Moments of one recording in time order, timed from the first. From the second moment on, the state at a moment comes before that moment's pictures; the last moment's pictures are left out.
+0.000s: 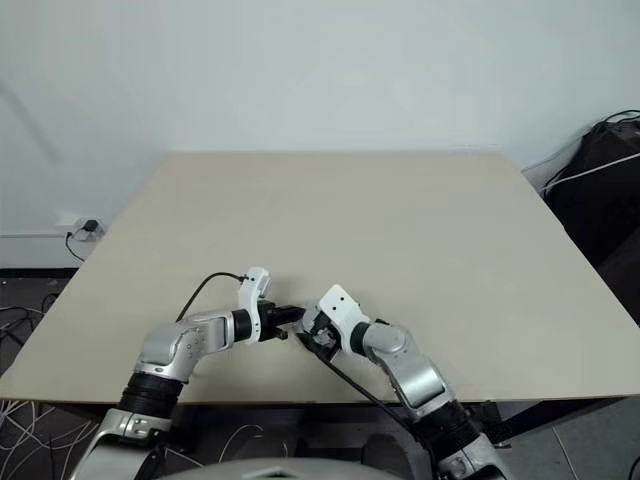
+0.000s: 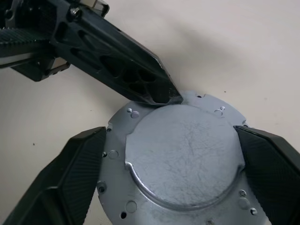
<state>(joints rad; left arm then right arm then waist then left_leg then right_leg) -0.25 0.25 -0.11 0.11 -0.45 0.90 -0.58 -0.13 -0.24 0.39 -0.04 0.04 0.51 0.56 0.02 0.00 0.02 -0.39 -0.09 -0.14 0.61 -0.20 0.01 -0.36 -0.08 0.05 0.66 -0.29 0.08</state>
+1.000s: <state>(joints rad) -0.25 0.24 -0.12 0.11 -0.43 0.88 -0.61 0.05 0.02 -0.16 -0.30 0.50 1.10 0.30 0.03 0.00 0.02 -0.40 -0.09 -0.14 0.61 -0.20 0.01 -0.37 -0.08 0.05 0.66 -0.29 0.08</state>
